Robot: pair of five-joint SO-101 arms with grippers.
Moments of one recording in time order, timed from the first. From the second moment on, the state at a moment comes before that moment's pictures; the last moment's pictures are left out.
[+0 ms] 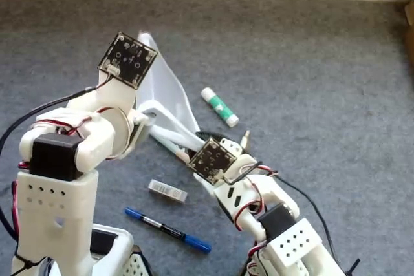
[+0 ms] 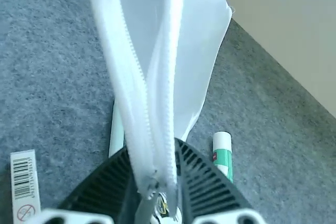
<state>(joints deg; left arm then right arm) 3.6 -43.9 16.6 86.5 -14.2 -35.5 -75.8 82.8 22.5 28.1</state>
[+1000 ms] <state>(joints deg) 1.3 -49.7 26.8 73.6 -27.9 -39.8 -76.4 81.7 27.7 30.2</state>
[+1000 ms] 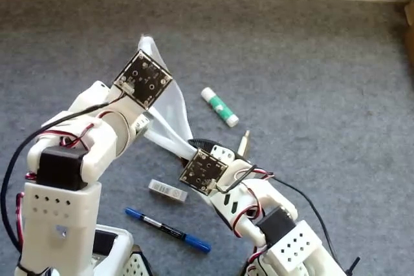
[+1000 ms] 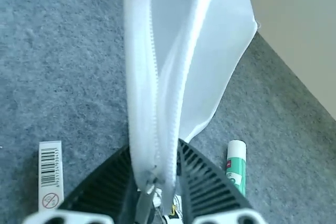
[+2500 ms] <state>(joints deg) 4.1 -51.6 26.5 84.6 -7.3 -24.9 -76.0 63.7 55.4 9.9</state>
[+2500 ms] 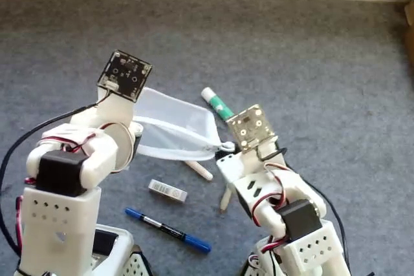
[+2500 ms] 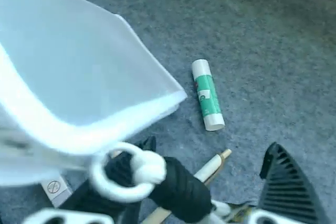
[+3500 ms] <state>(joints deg) -7.8 -29.5 6.5 92.0 5.6 -19.4 -76.0 63.6 55.4 9.8</state>
